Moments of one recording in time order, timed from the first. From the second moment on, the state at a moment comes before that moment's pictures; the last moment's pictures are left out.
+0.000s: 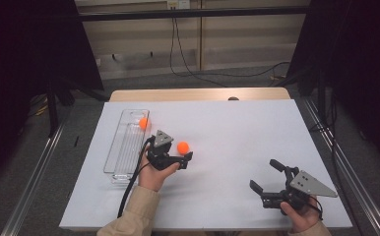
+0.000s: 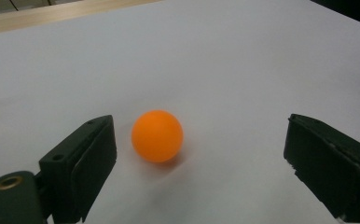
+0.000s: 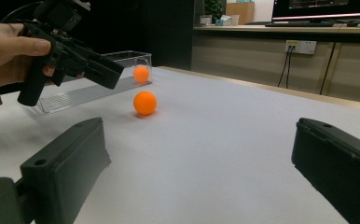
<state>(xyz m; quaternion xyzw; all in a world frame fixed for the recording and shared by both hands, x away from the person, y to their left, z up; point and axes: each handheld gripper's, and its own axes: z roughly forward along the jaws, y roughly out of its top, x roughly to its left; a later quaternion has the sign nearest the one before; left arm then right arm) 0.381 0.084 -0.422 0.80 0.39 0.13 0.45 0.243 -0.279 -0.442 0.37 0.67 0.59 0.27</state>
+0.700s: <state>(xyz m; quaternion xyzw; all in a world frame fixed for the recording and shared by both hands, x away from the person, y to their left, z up) 0.386 0.080 -0.427 0.79 0.40 0.13 0.44 0.243 -0.279 -0.442 0.37 0.67 0.59 0.27</state>
